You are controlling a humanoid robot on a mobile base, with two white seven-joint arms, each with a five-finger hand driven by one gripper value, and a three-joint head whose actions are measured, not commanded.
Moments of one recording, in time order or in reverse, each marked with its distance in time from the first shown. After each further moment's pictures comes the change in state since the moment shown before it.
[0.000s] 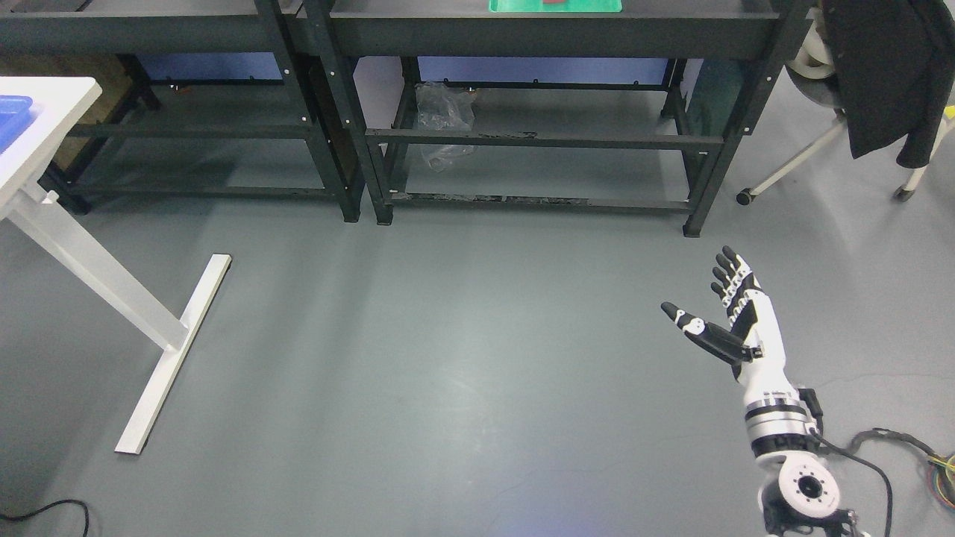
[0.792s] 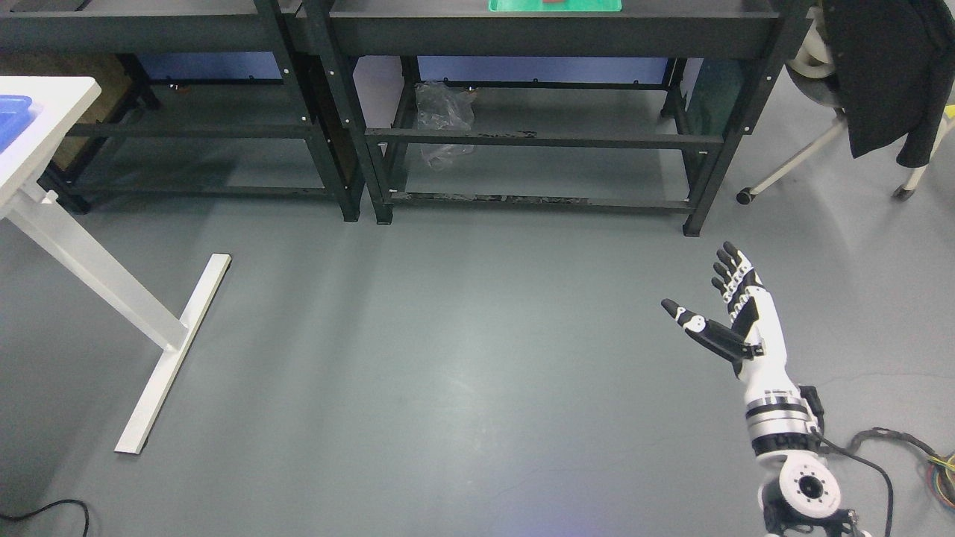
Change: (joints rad) left arm 0.000 0.000 0.000 0.000 0.000 0.000 0.000; right arm -0.002 0.000 -0.001 -0.004 0.018 -0.057 0.002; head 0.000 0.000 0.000
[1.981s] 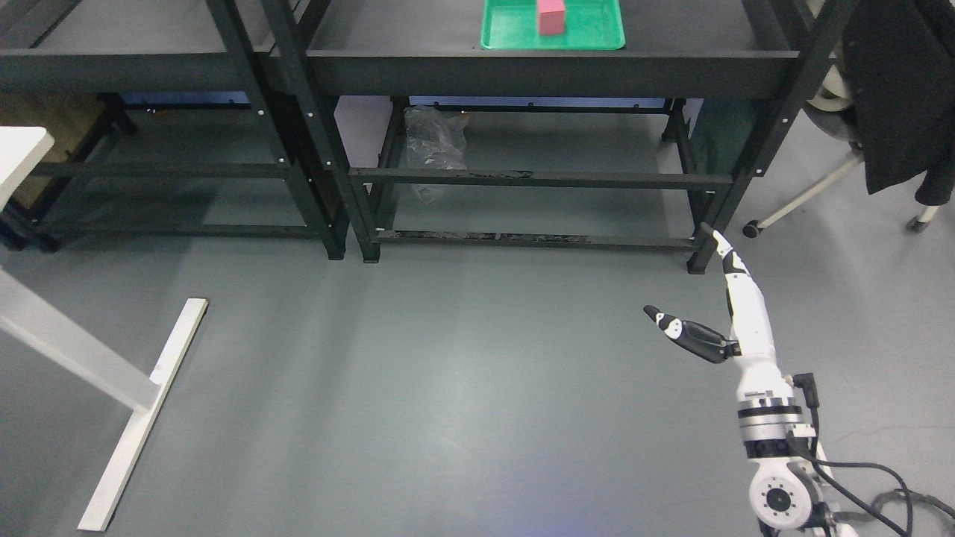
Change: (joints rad) left arm 0.000 0.000 0.000 0.000 0.000 0.000 0.000; right arm 0.008 -0.002 0.030 -0.008 0.588 -0.200 -0.143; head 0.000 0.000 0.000
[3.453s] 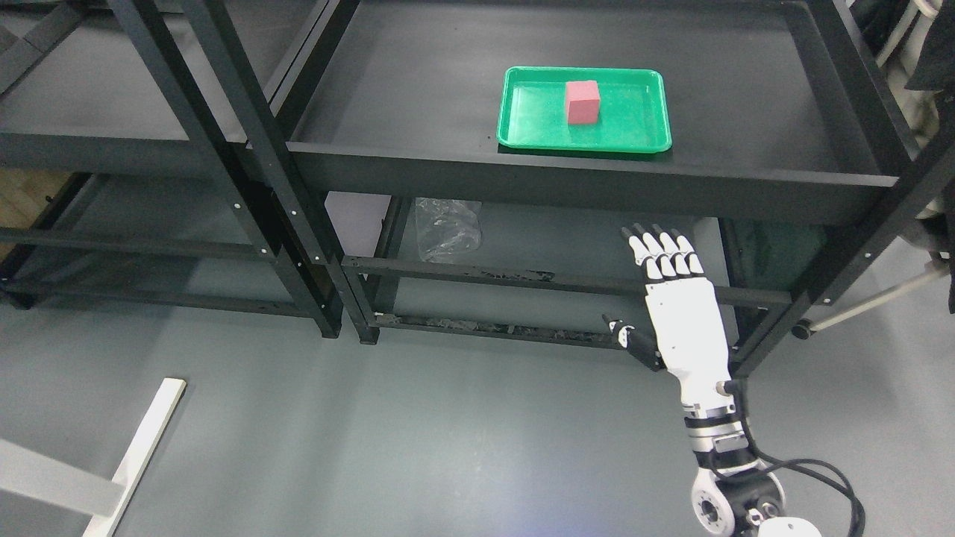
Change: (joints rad) left arm 0.000 0.000 0.000 0.000 0.000 0.000 0.000; right arm -0.004 0.001 0.149 -0.001 0.675 0.002 -0.378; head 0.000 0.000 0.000
